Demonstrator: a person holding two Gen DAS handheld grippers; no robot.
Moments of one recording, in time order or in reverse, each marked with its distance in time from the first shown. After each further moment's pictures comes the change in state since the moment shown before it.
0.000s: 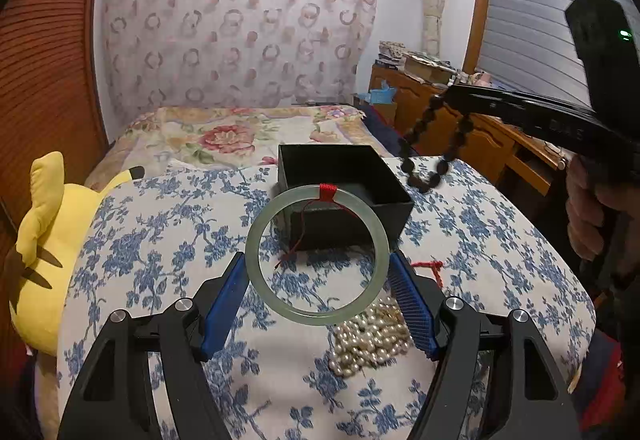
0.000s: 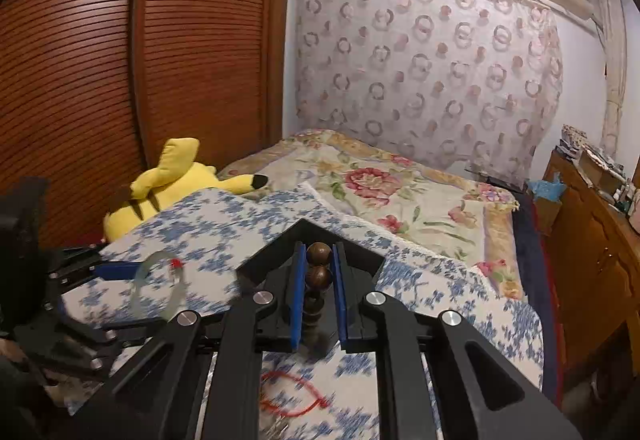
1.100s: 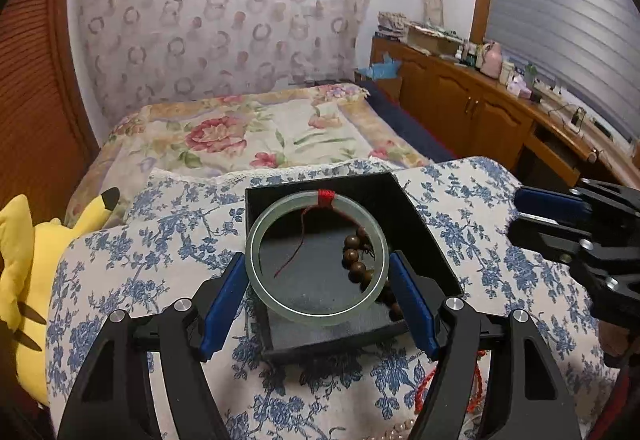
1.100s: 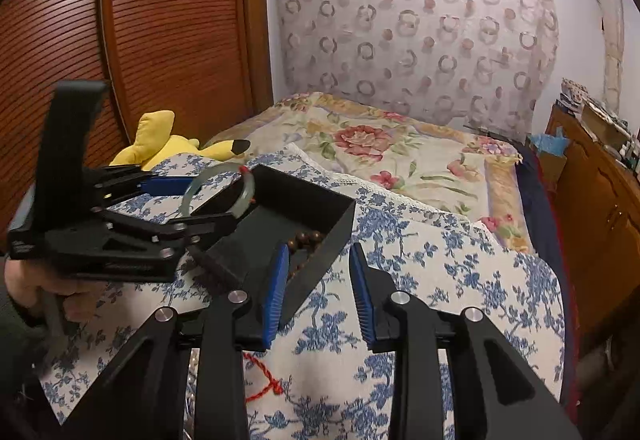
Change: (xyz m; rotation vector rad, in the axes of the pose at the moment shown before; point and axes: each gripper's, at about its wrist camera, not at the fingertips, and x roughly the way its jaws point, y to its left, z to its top) left arm 0.117 -0.016 0.071 0.064 0.104 0.032; right arm 0.034 -0.049 -0.050 0.096 0.111 0.025
